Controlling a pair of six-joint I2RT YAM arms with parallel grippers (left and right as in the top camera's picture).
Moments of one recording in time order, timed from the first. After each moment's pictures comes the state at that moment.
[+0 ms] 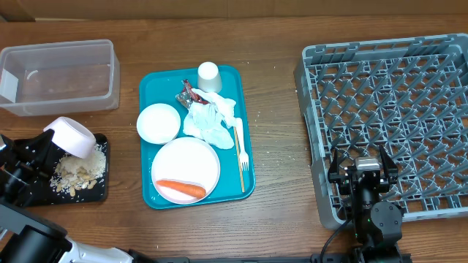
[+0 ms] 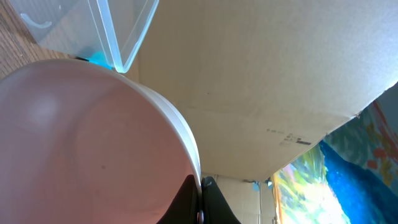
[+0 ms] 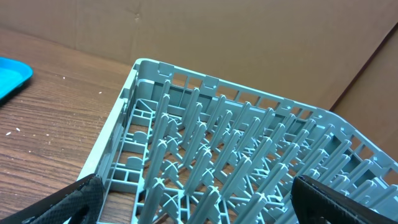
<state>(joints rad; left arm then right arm) 1.07 1.84 1.14 -0.89 1.54 -0.18 0.14 0.12 0.02 -0.01 0.19 -0.30</state>
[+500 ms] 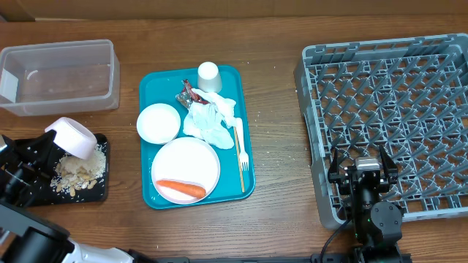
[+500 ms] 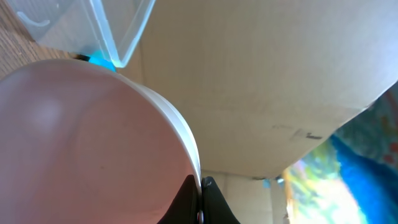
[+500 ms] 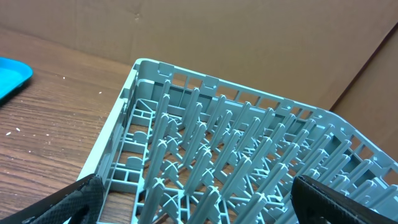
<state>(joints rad) 1.06 1.81 1.14 -0.96 1.52 -0.09 0.14 0.12 0.02 -0.01 0.19 -0.30</state>
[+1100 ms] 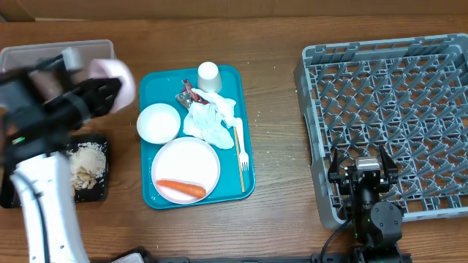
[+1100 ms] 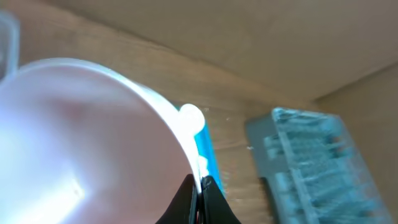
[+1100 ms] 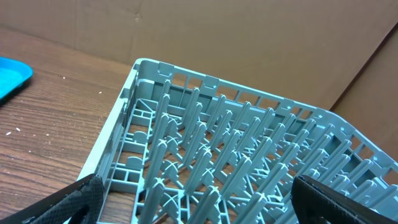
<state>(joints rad) 0.30 1.33 1.23 -0.55 0.71 -0.19 0.14 0.12 0.02 -0.01 0.19 -0.30</state>
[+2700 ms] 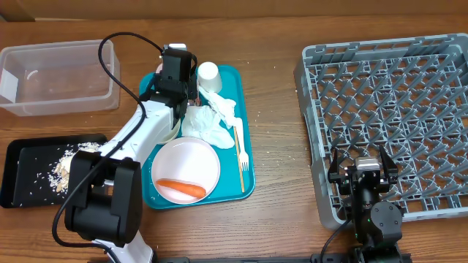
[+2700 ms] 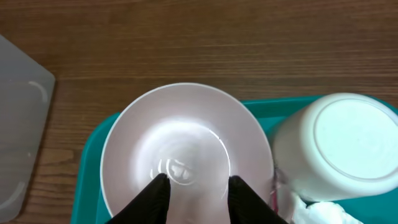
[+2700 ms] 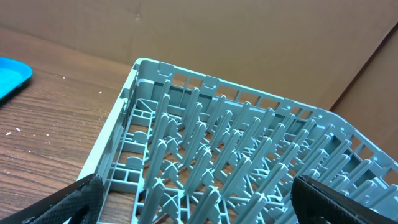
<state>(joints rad) -0.24 1.84 1.23 -0.18 -0.30 -0.16 0.14 0.12 0.02 -0.01 0.19 -0.30</state>
